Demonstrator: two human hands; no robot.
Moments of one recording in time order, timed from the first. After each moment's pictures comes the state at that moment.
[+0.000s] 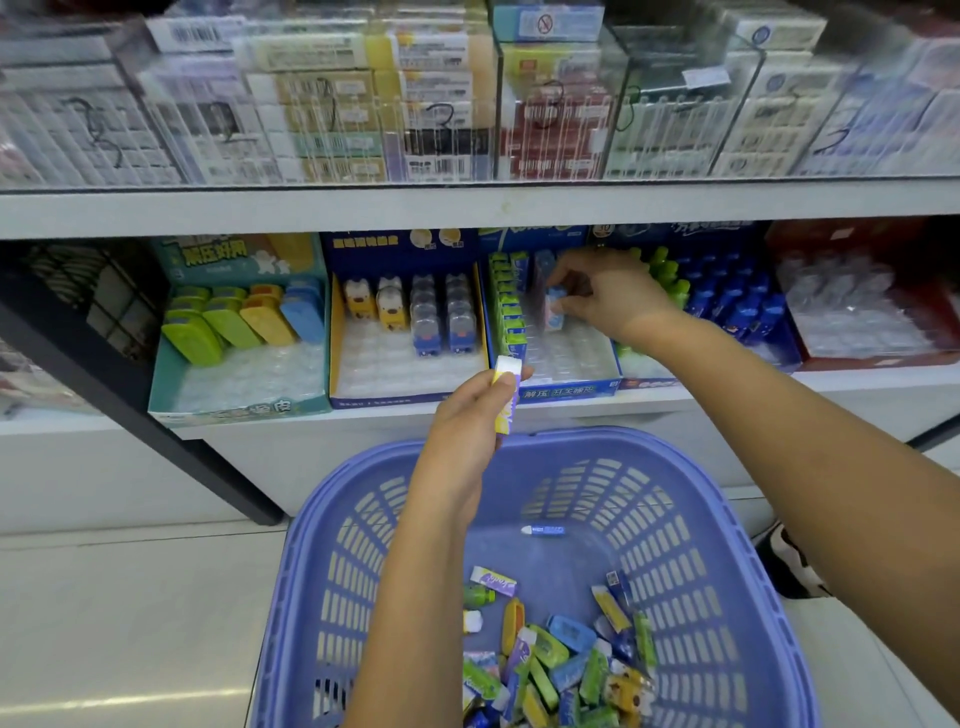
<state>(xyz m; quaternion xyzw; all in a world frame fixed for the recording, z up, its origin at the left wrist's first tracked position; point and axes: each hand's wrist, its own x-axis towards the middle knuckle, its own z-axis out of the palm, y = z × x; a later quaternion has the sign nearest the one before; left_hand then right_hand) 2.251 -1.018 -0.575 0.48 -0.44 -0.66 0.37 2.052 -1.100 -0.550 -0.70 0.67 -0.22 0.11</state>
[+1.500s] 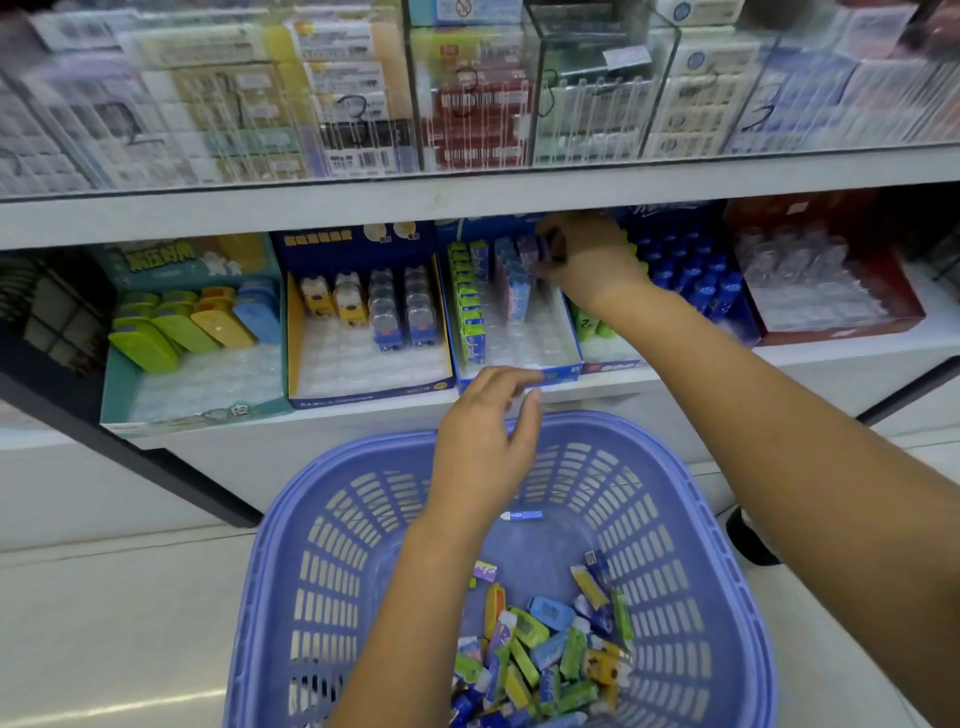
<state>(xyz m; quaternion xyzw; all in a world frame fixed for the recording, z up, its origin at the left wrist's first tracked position) 2.218 -1.005 -0.603 0.41 -0.77 -0.30 0.38 2.045 -1.101 -0.529 -0.64 0.73 -0.21 0.06</state>
